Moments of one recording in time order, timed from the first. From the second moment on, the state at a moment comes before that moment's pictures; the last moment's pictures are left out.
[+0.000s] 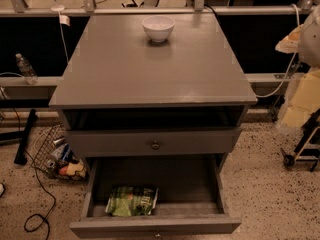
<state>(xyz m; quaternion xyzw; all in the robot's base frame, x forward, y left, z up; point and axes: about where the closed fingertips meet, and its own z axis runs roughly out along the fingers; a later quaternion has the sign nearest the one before) 0.438 -0.215 0.984 -0.60 0.78 -0.04 0.17</state>
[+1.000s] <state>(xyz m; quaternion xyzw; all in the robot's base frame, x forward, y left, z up) 0.450 -0.223 0.877 -0.53 0.82 0.08 0.20</state>
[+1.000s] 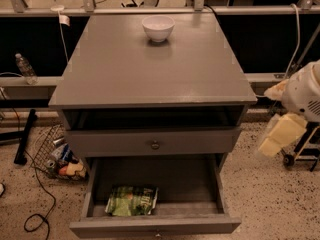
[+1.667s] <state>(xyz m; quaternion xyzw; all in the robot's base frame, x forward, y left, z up) 0.464 -0.210 0.765 -0.47 0.84 0.15 0.21</state>
